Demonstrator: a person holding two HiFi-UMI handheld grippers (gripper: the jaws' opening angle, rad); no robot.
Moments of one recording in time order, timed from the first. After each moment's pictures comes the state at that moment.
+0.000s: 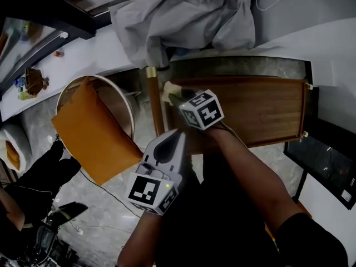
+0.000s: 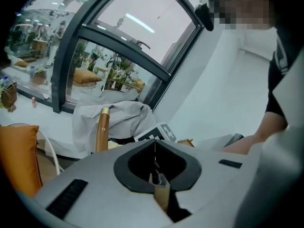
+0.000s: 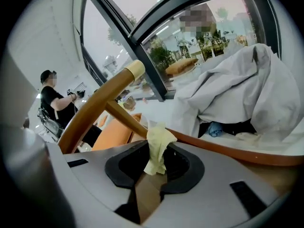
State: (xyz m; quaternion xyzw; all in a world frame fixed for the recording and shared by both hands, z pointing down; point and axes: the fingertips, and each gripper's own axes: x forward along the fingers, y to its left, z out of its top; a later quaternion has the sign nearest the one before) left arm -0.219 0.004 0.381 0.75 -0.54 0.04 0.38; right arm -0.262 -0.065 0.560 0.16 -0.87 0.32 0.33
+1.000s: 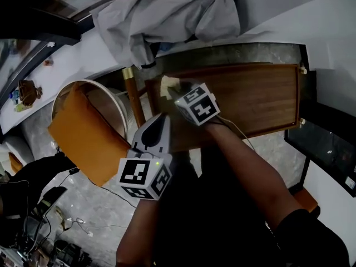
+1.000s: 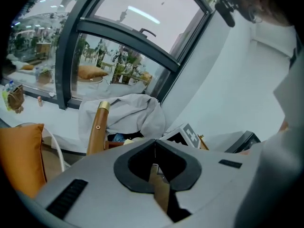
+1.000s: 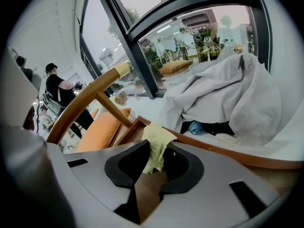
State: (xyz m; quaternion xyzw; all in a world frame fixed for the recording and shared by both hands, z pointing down) left arm -0.212 -0.028 0.410 0.72 -0.56 0.10 0.40; right arm -0.211 -0.085 0.570 0.20 -0.86 0.28 0.37
